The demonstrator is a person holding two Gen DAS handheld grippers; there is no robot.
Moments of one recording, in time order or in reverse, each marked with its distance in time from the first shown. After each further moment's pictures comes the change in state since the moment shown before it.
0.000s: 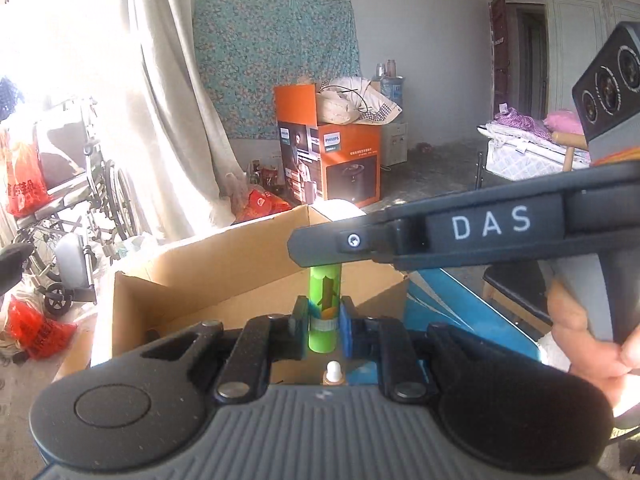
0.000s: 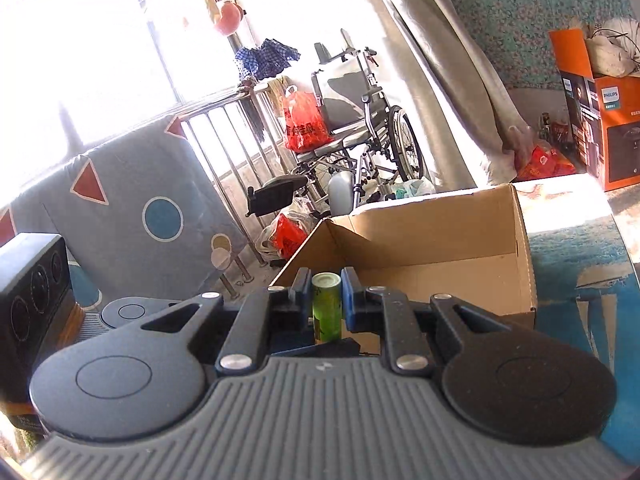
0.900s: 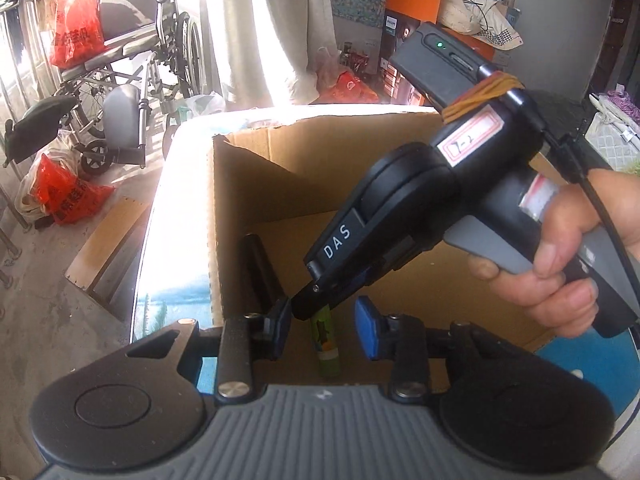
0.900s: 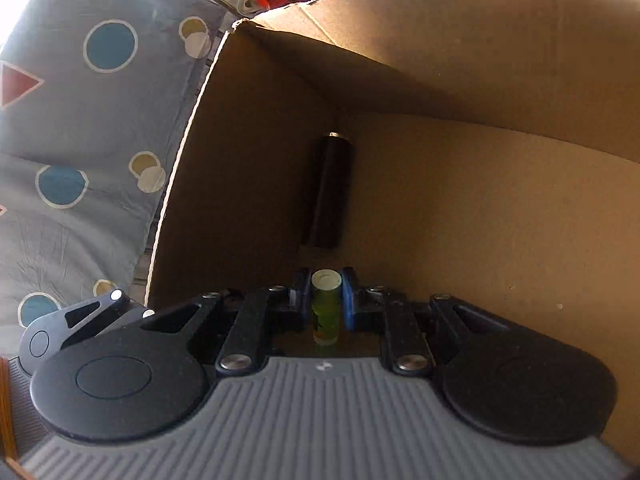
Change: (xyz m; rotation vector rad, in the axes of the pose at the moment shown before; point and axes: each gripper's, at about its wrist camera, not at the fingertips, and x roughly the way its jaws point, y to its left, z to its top) left arm 0.108 0.165 -0.021 -0.253 0.364 0.109; right arm 0.348 -0.056 -0.007 0.248 0.931 0.054
